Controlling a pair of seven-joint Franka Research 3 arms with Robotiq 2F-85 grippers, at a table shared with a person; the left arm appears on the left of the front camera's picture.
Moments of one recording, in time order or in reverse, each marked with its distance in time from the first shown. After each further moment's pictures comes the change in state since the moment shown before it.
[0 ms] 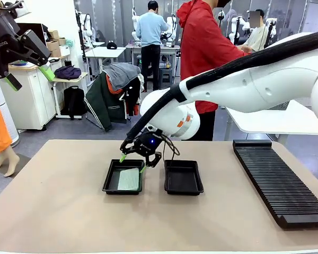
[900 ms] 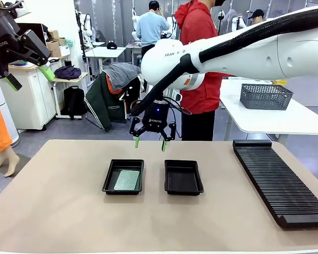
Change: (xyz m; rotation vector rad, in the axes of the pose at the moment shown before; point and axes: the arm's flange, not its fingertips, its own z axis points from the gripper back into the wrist) left arm 0.000 0.000 0.000 0.000 0.000 0.000; right arm -0.012 0.049 0.096 -0.389 0.112 0.005
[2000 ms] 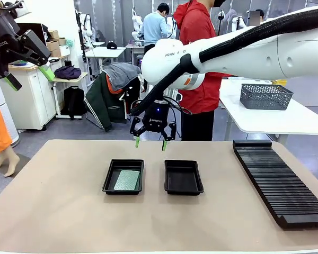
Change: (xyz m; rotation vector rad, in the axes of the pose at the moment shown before) left arm 0.000 0.000 0.000 0.000 0.000 0.000; right arm 0.001 0.000 0.000 -0.001 -0.002 -0.001
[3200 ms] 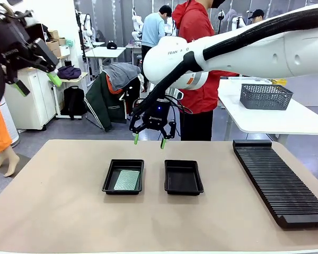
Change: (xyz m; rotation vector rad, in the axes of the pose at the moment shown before) left arm 0.018 0.000 -0.028 0.004 0.044 0.007; right arm -0.008 -0.003 0.009 0.054 -0.052 0.034
